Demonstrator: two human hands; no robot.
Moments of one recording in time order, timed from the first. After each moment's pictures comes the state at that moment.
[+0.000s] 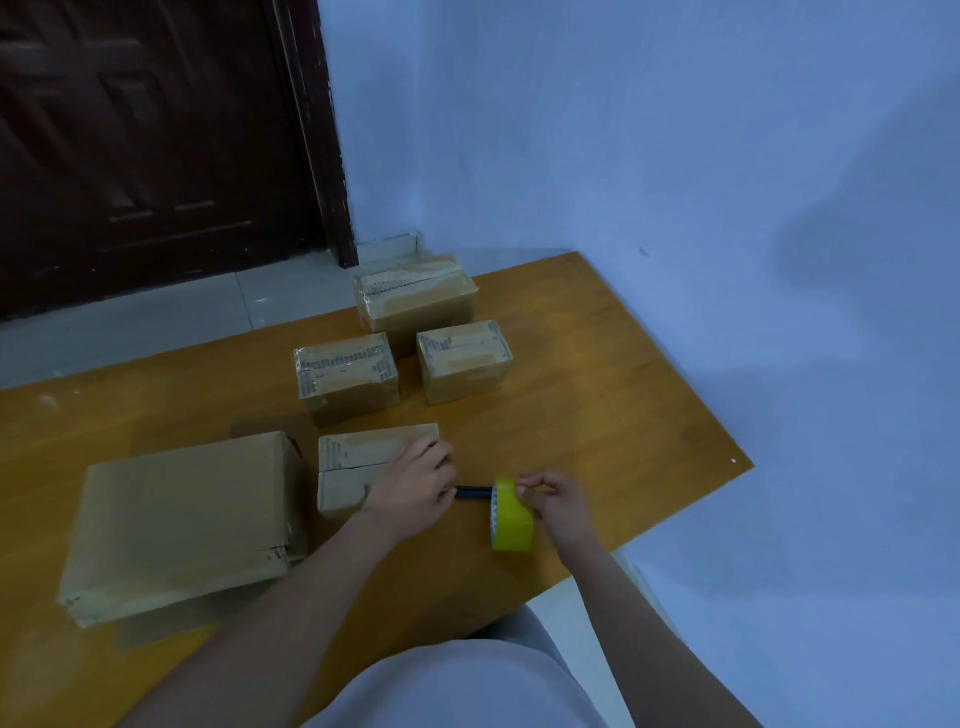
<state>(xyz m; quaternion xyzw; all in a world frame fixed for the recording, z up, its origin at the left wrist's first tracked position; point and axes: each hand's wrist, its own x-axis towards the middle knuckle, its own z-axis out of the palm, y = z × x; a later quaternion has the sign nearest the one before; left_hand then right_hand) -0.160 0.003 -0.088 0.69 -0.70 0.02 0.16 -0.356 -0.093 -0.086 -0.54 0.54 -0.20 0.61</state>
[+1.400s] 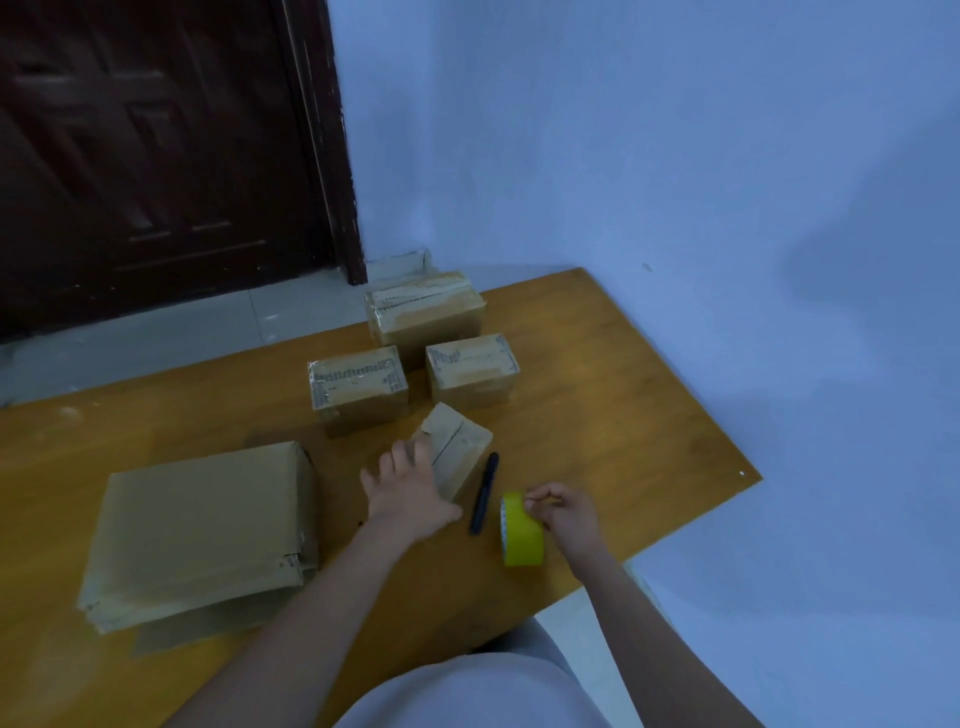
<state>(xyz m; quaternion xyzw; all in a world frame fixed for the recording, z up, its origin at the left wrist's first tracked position) -0.171 0.003 -0.047 0.86 -0.44 -0.25 0.02 -0.356 -0.087 -0.067 -0.58 0.55 -0.16 0.58</state>
